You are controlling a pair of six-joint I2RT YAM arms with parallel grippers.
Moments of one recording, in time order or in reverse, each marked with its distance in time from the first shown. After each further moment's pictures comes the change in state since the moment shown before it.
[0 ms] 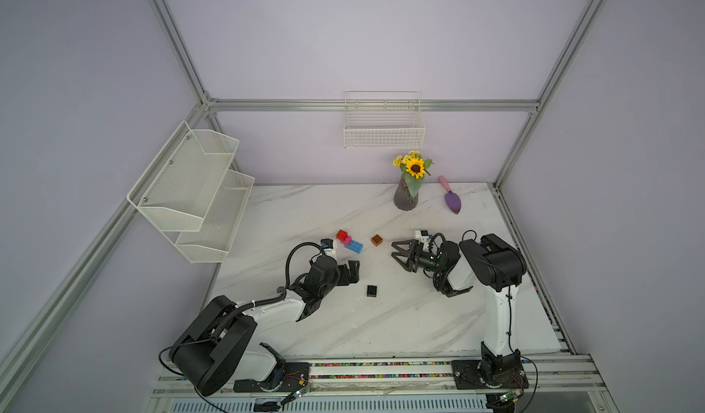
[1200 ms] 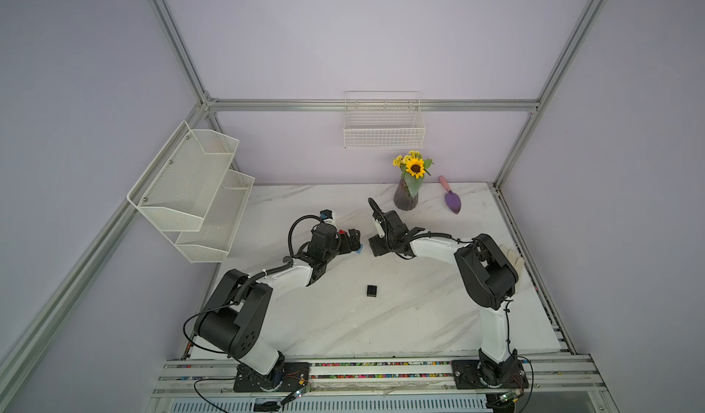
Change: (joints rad) left arm 0.143 0.208 0.315 -0.066 0.103 -0.002; right arm 0.347 -0.056 0.728 -1.575 0.939 -1.291
